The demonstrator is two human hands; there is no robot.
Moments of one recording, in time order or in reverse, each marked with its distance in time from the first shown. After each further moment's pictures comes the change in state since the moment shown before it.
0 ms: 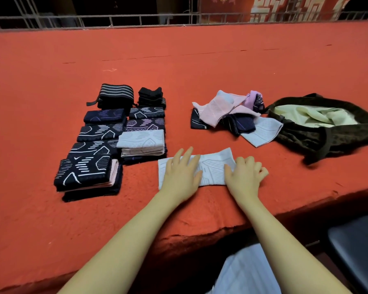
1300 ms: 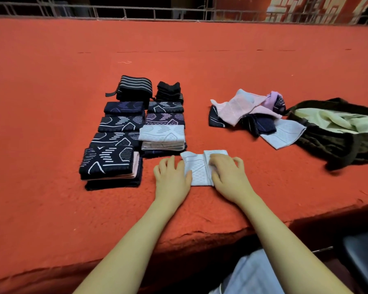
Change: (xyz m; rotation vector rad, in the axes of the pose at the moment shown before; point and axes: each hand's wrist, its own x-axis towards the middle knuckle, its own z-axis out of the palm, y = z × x) left_hand -0.035 -0.056 0.012 0.198 0.239 -0.244; right_hand -0.016 -0.055 0.002 0.213 -0.215 -0.603
